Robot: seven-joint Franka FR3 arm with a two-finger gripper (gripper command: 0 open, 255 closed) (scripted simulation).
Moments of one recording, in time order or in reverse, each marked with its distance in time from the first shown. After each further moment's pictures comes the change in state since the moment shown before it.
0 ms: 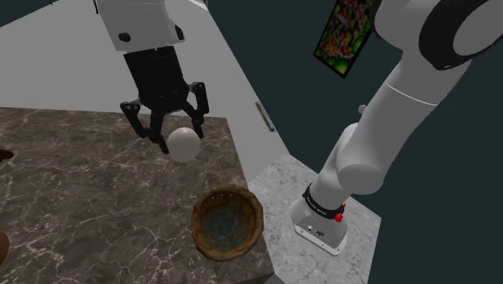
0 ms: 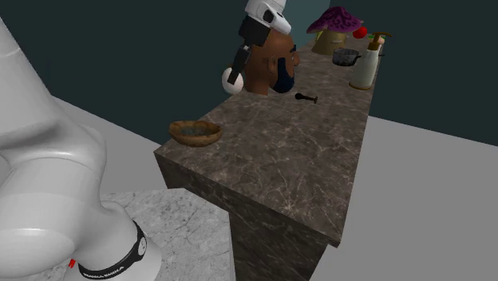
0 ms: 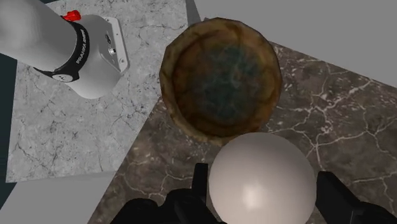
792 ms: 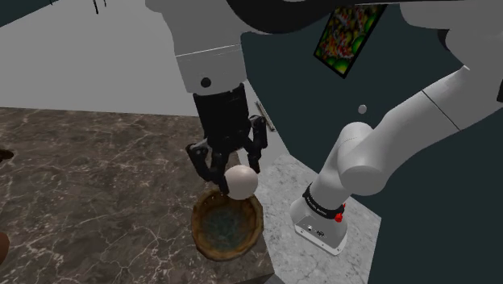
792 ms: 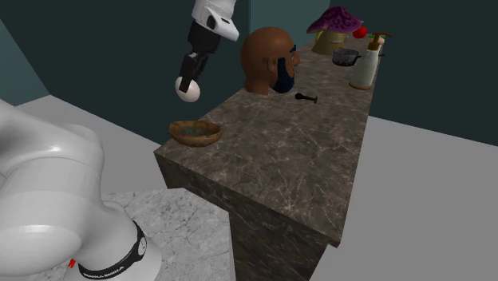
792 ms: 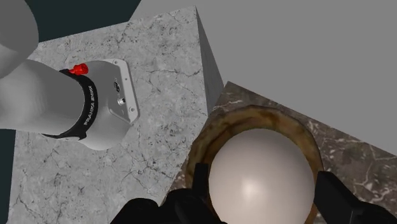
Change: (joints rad) arm 0.063 -0.384 0.014 -0.369 0.189 0.023 -0.016
